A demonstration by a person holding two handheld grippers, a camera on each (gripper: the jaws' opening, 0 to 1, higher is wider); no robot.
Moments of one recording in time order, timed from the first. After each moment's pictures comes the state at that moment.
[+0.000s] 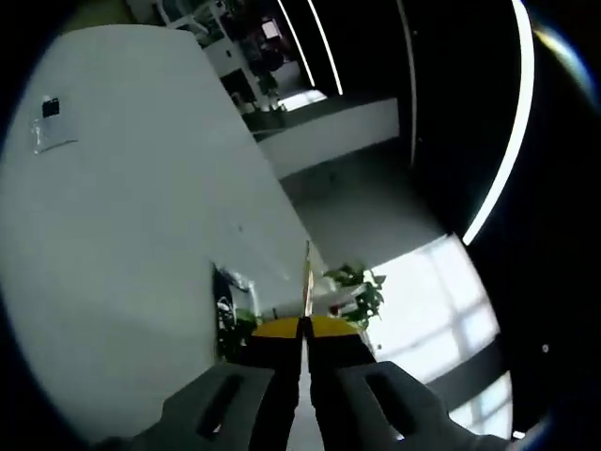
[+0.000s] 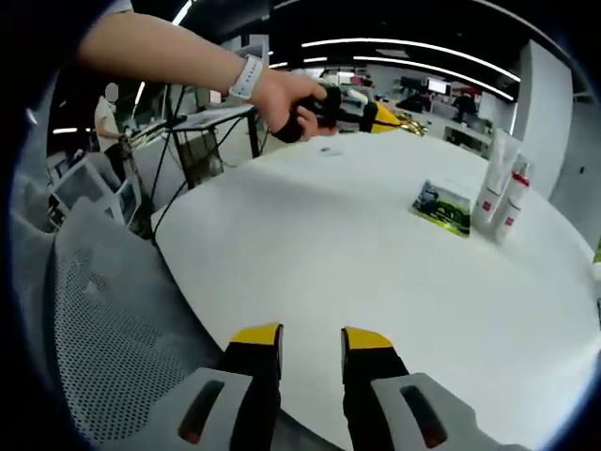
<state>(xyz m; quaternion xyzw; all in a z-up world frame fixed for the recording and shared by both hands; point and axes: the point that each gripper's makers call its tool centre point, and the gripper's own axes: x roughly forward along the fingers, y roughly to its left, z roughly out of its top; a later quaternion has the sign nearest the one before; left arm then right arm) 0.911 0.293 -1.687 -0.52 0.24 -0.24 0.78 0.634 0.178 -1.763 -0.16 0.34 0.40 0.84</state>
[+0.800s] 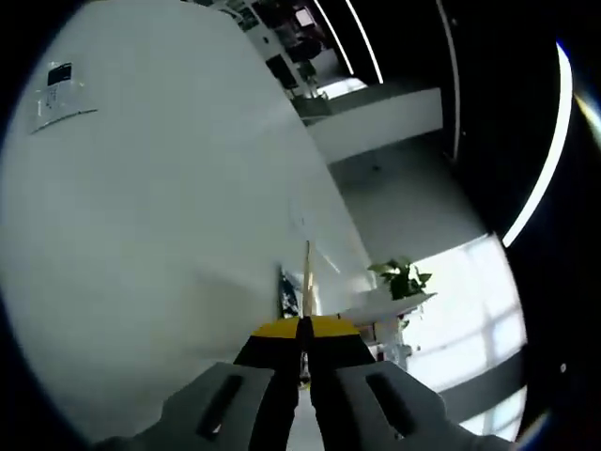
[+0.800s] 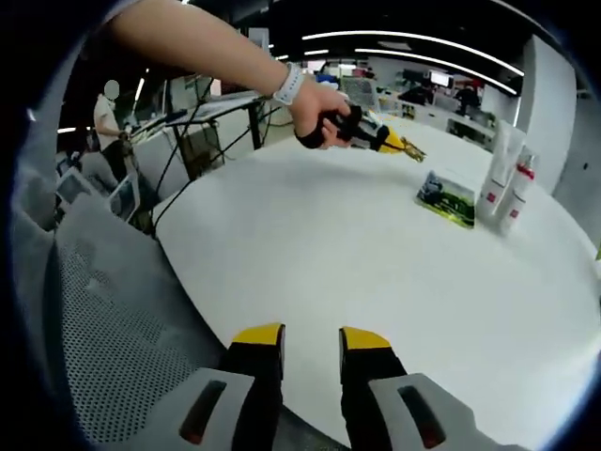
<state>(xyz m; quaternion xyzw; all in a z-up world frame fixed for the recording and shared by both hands) 0.951 0.300 -1.764 -0.51 0.33 -0.17 0.78 0.631 0.177 -1.770 -0.16 0.35 0.40 0.83</state>
